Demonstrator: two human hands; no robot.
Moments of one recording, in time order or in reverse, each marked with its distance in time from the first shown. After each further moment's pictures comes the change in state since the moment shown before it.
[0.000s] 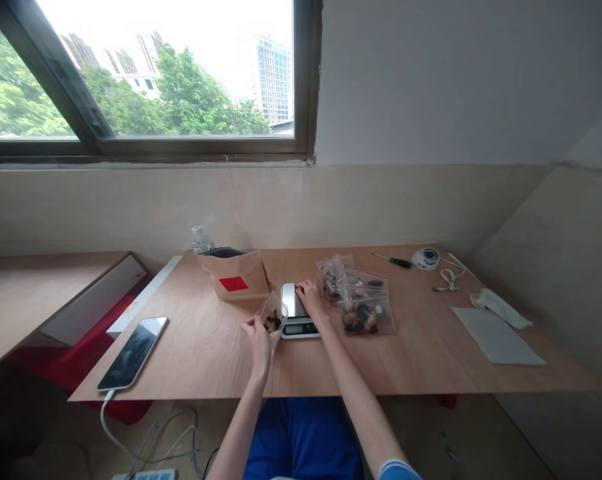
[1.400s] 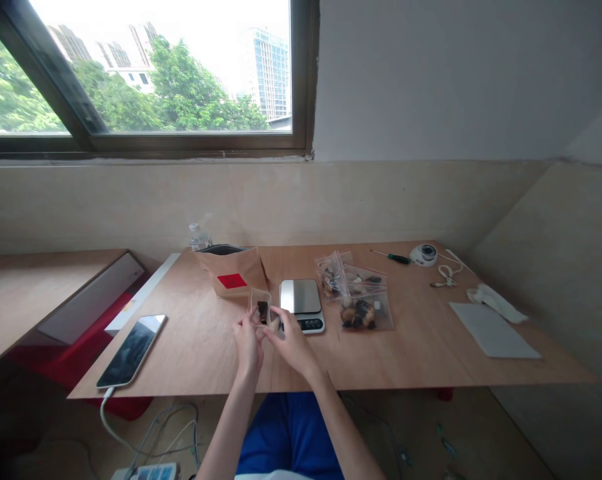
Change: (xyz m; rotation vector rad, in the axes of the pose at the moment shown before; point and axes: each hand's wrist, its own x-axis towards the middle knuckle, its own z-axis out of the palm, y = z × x) left_hand -0.003 0.018 -0.014 -0.416 -0.061 -0.101; right_hand -0.092 -0.127 -0.050 0.535 -0.186 0.075
